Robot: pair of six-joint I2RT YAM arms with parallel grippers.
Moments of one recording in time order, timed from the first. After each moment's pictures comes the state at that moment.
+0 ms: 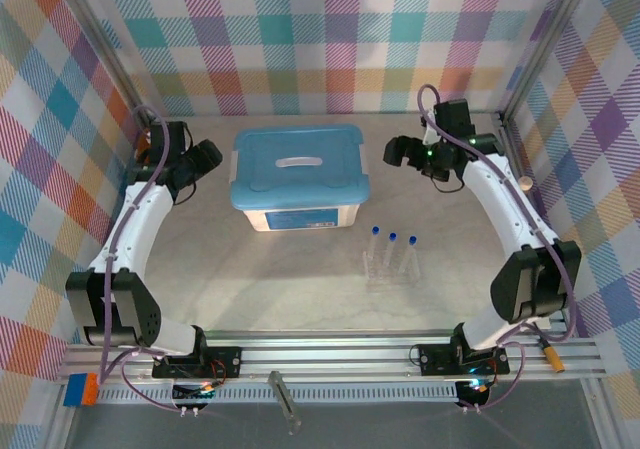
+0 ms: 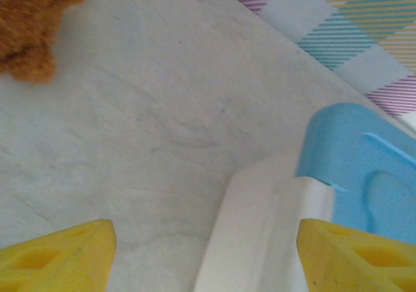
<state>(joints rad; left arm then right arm) 0.01 1.42 1.24 -0.56 -0.04 -0.56 0.19 1.55 1.47 -0.81 -0.22 0.39</state>
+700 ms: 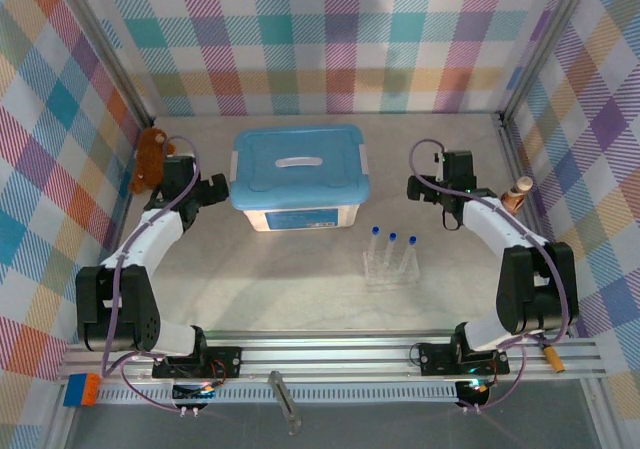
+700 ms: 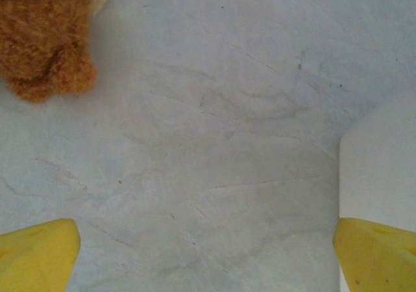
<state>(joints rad) 0.02 1.40 0.88 -0.19 -0.11 -0.18 0.12 1.49 0.91 -0.21 0.05 0.14</state>
